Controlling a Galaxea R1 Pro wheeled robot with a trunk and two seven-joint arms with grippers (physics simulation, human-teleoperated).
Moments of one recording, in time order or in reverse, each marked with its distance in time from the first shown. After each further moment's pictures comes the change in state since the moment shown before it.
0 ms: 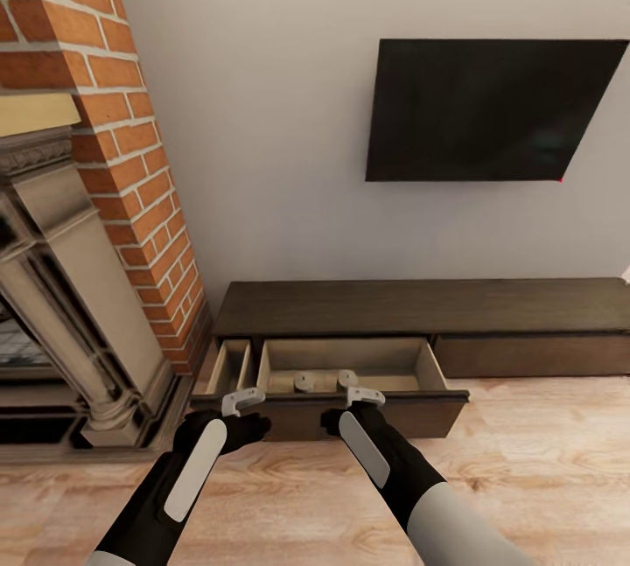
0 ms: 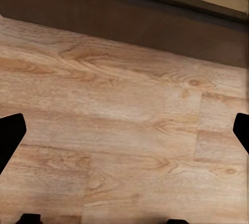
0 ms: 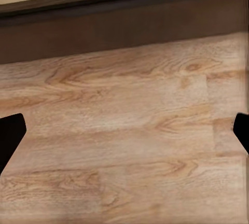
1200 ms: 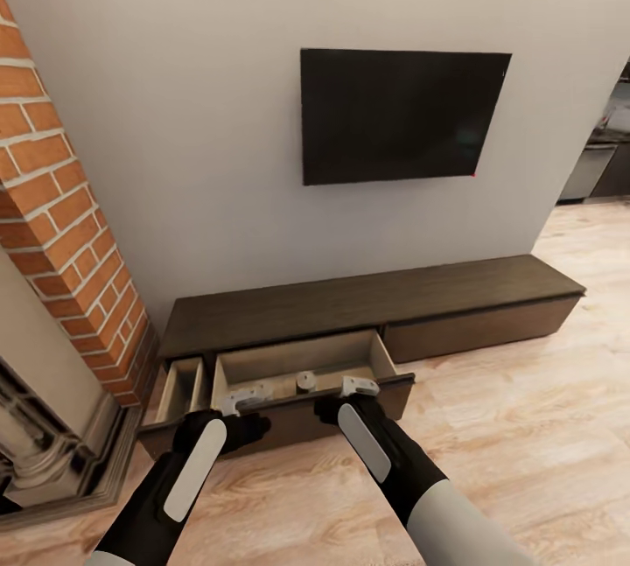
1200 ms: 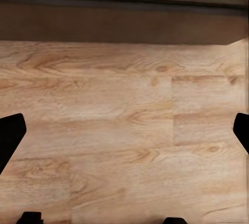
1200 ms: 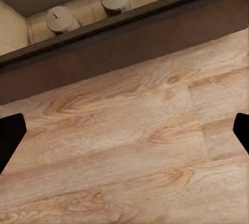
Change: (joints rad) left arm 0.000 0.001 0.000 -0.001 0.001 0.000 -0.001; right arm 0.000 0.000 -0.002 -0.072 -0.004 0.002 0.049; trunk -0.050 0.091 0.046
